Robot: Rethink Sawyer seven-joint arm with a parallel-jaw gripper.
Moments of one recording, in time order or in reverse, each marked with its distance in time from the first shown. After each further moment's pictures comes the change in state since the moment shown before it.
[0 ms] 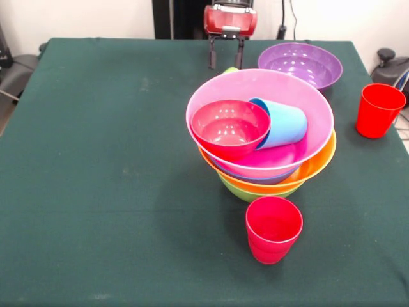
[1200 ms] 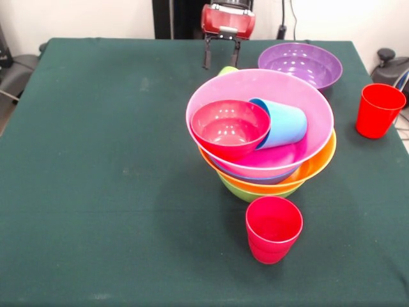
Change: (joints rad) arm 0.062 -0.013 -0.031 0.000 0.097 0.000 0.002
